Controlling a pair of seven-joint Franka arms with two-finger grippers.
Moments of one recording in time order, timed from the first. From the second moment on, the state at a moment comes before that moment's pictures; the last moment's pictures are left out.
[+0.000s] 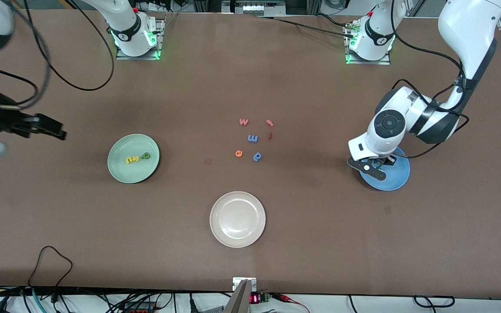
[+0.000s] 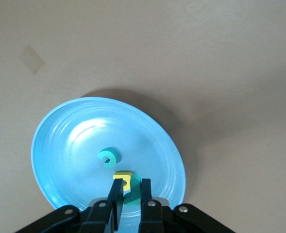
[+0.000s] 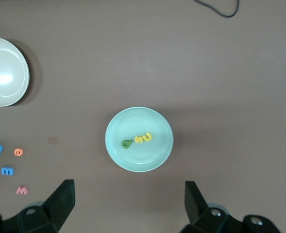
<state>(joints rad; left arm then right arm) 0.41 0.49 -0.68 -2.00 0.65 2.14 -0.13 0.22 0.22 -0.26 -1.35 0.13 1.56 0.04</state>
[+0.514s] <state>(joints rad) 0.43 0.51 -0.70 -1.90 0.62 2.03 -0.13 -0.04 0.18 -0.07 -1.38 0.05 1.54 -0.01</state>
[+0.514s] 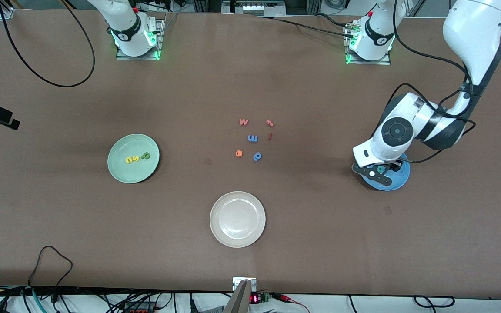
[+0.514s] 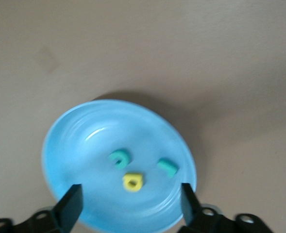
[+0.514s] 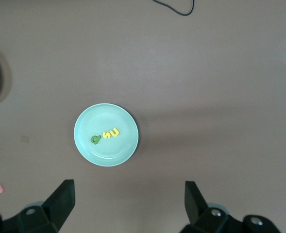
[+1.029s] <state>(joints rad) 0.43 0.46 -0.75 -1.48 0.45 1.54 -0.13 0.00 0.14 -0.12 -1.46 0.02 1.58 -0.01</state>
